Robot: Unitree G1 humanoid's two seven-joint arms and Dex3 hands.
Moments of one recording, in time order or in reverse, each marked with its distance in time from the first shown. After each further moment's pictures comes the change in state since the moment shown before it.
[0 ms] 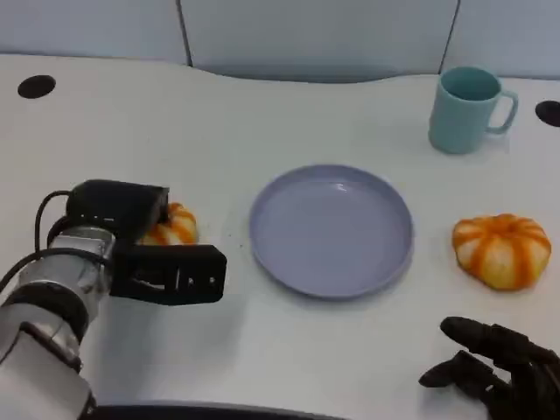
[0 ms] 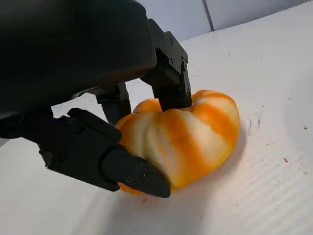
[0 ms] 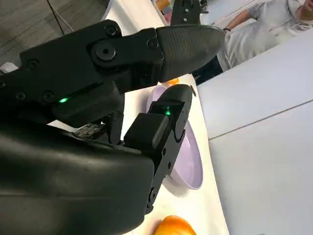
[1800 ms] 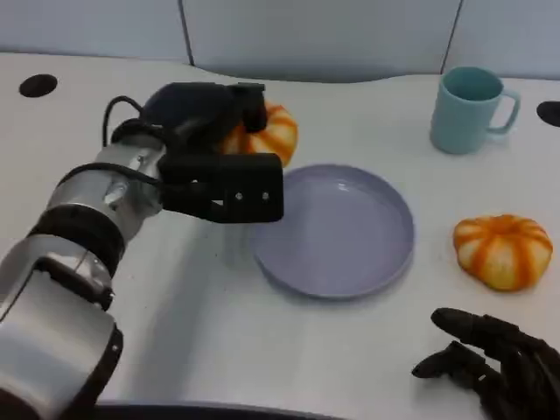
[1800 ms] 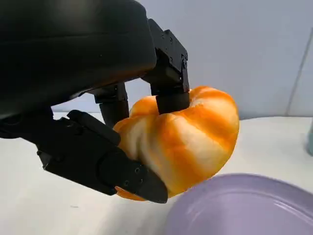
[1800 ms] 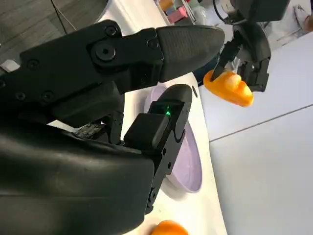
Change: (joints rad) left arm -0.194 -0.069 0.120 -0.081 -0.112 -0.287 -0.089; right arm -0.047 0.002 0.006 0.044 -0.024 -0.015 -0.009
